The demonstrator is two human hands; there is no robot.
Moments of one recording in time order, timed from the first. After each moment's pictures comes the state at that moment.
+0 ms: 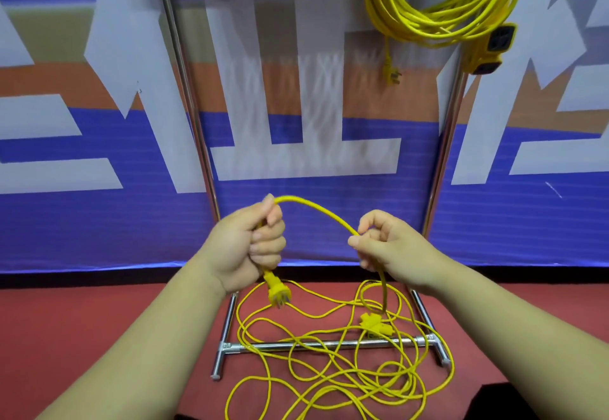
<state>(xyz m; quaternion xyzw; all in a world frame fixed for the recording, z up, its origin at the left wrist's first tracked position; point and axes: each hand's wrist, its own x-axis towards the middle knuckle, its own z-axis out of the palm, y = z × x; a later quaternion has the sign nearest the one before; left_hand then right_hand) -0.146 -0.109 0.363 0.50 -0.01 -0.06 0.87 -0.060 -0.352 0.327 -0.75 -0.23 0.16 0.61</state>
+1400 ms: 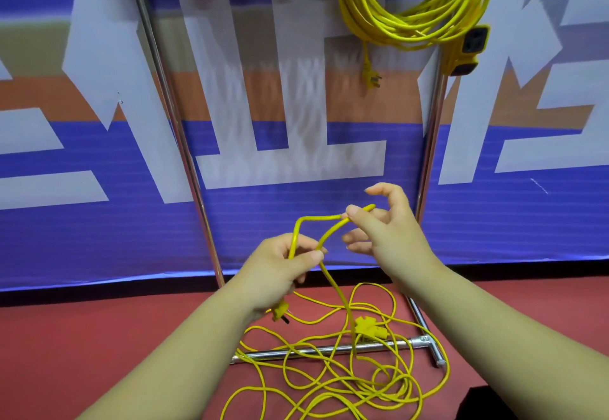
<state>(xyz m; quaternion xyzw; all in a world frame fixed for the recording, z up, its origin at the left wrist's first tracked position) -0.134 -0.164 0.326 0.78 0.04 0.03 0.62 -0.074 -0.348 0.354 -0.66 -0.13 0.03 0.74</state>
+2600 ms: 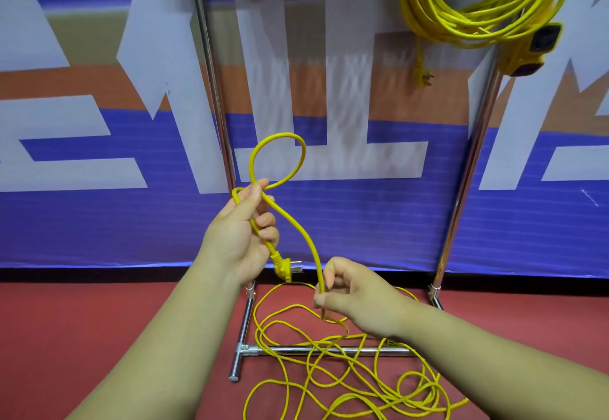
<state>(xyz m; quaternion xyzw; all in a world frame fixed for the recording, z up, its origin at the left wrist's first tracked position) -0.147 -0.084 0.370 0.42 0.11 0.18 0.88 -0.099 -0.275 0.278 -0.71 -0.32 0.25 0.58</state>
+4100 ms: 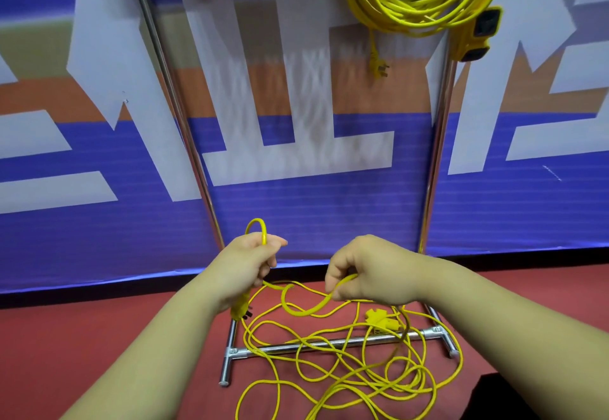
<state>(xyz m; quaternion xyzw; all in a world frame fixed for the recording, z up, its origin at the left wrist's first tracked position) -0.135 -0.098 0.317 0.79 0.11 0.01 0.61 -0.077 -0.342 0.338 -0.84 -0.45 0.15 0.28</state>
